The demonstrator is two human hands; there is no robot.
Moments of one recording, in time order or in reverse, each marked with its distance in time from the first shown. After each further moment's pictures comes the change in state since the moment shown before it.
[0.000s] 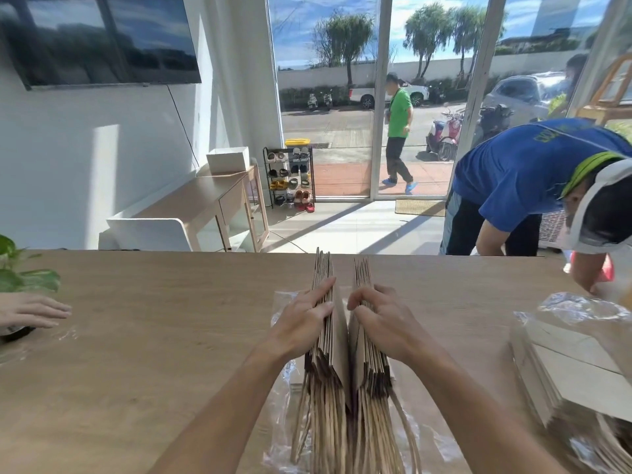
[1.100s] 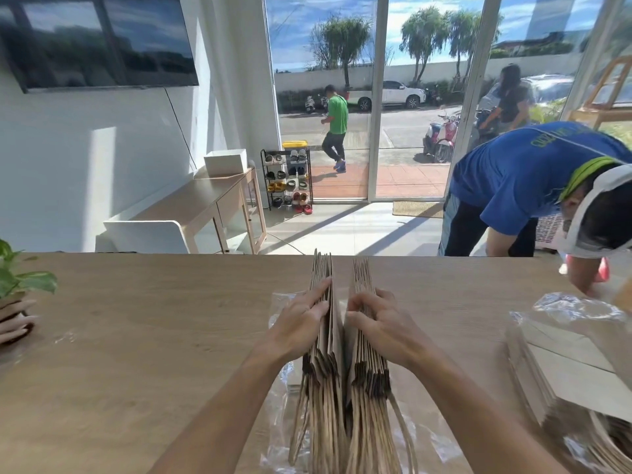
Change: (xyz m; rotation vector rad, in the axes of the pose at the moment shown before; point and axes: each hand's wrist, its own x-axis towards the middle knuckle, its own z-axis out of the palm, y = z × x) left_hand -0.005 0.006 0.002 -0.009 0.013 -0.005; right_hand -0.003 0.006 -0.002 -0.054 -0.029 -0.001
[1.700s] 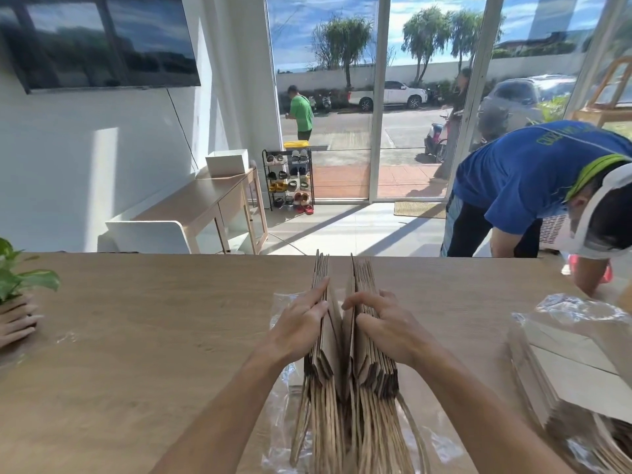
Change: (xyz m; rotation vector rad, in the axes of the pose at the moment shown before) left_hand -0.006 0.006 -0.001 0.030 0.011 0.001; right_hand 0.001 -0.002 -0.003 0.032 -0.029 -0.012
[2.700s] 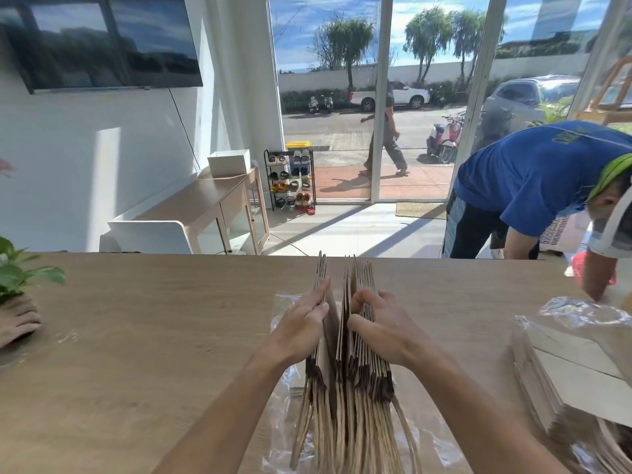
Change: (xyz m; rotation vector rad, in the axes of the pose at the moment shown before) left_hand 0.006 -0.008 0.002 -0.011 0.006 -0.011; right_hand 0.005 -0.004 0.004 -0.082 0.023 0.018
